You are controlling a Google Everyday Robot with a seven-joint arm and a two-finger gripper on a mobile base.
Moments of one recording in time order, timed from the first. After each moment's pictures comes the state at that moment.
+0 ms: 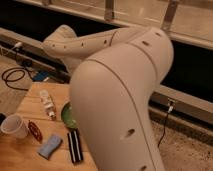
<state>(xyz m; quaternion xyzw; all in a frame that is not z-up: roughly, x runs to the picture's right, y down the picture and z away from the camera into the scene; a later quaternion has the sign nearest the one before) -0.097 -0.035 0.729 -0.14 0.28 0.56 0.77</state>
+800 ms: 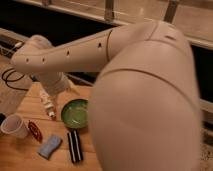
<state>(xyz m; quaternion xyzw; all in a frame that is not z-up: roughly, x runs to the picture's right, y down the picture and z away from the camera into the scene) -0.174 0.056 0.632 -0.20 0.21 0.49 0.82</state>
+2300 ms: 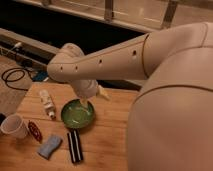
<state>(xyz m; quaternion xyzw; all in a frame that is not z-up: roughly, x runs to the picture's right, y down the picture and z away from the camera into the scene) -0.039 0.057 0.654 -0.12 0.30 0.58 0.75</state>
